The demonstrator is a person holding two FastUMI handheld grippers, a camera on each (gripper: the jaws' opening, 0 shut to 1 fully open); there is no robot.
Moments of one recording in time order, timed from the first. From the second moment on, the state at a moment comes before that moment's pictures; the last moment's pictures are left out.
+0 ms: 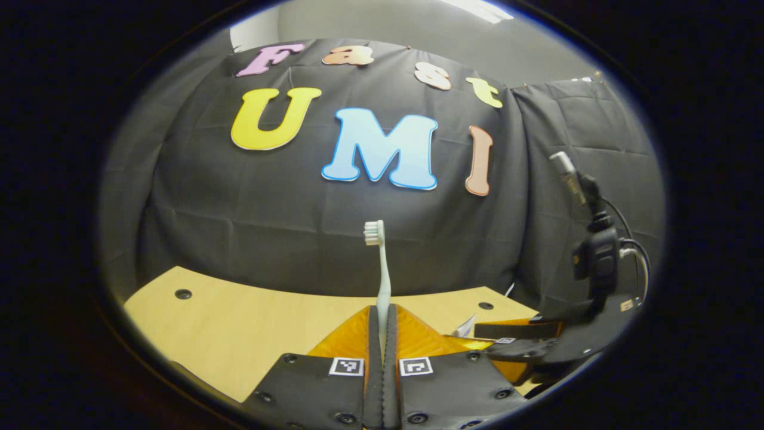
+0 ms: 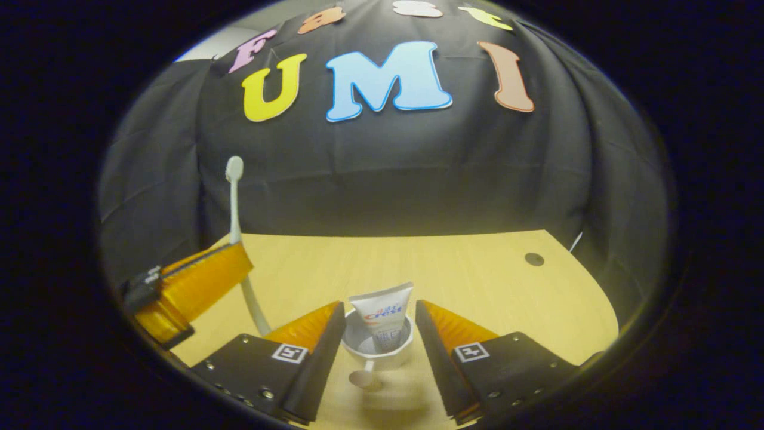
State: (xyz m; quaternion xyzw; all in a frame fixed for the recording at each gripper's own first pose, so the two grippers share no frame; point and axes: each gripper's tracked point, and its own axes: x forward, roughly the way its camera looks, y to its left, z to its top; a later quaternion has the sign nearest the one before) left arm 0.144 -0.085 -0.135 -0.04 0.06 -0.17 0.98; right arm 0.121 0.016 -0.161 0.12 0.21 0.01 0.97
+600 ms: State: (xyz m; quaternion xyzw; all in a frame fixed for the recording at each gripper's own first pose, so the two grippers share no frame) left arm 0.183 -0.143 -0.136 -0.08 0.01 -0.24 0.97; right arm 0.027 -0.042 -0.156 0.14 0.25 -0.04 0.96
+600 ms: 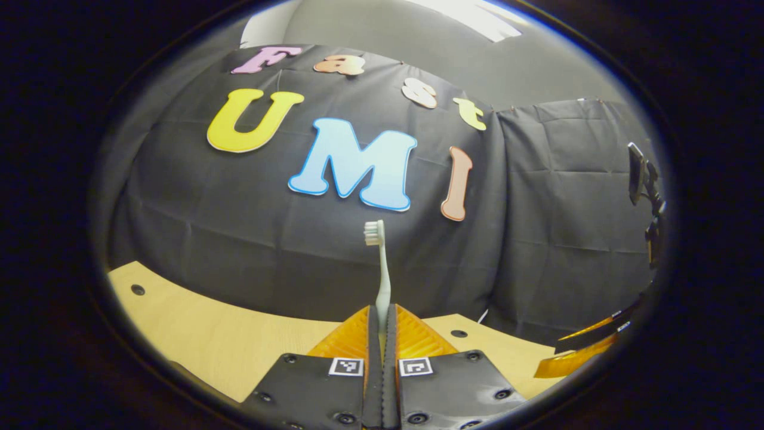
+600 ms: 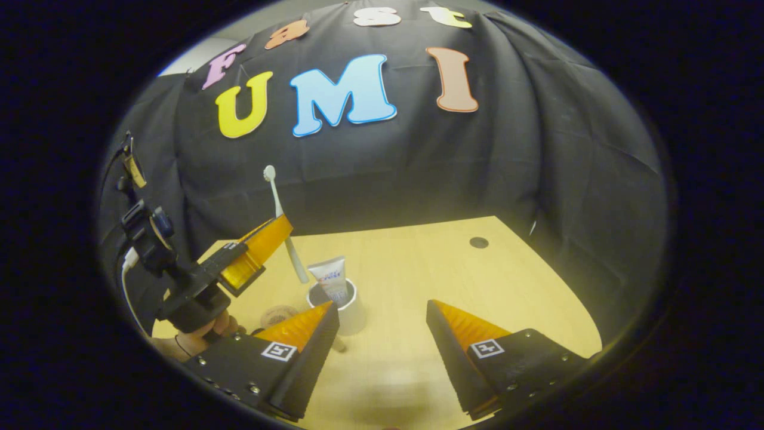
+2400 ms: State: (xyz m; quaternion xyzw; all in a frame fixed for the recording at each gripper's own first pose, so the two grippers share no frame) left arm 0.112 -0.093 -0.173 -0.03 0.17 -0.18 0.97; right arm 0.058 0.005 -0.188 0.12 0.36 0.02 0.92
